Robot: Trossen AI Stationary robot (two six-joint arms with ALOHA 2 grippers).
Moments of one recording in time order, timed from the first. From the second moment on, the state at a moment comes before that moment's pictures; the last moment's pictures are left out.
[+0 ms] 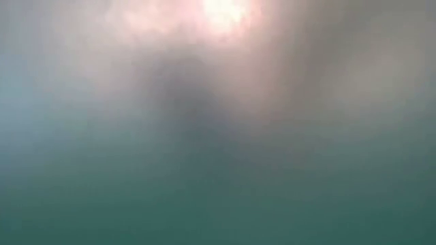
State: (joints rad) left arm -0.01 1.89 0.96 0.10 -0.28 -0.48; right arm 0.02 1.36 0.83 -0.36 0.28 0.60
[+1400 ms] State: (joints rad) left arm 0.01 1.99 0.99 0.10 -0.31 -0.46; right arm -0.05 1.36 0.83 -0.36 0.42 0.58
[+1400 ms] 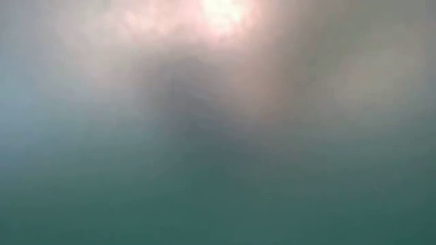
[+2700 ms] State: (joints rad) left arm -0.01 2.00 0.99 0.24 -0.30 -0.43; right arm -0.17 1.36 0.83 -0.31 0.07 0.57
